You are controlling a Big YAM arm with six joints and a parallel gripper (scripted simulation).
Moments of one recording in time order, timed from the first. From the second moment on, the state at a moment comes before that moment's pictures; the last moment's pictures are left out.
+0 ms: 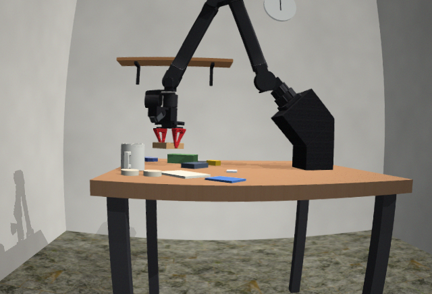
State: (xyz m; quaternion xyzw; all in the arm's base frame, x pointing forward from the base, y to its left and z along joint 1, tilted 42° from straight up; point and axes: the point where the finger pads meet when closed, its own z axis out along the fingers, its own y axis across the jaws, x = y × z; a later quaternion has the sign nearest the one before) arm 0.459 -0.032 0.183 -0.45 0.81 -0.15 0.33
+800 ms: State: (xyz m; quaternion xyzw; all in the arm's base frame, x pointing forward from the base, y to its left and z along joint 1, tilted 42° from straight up) arm 0.459 -0.031 0.184 -0.46 0.82 -0.15 0.32
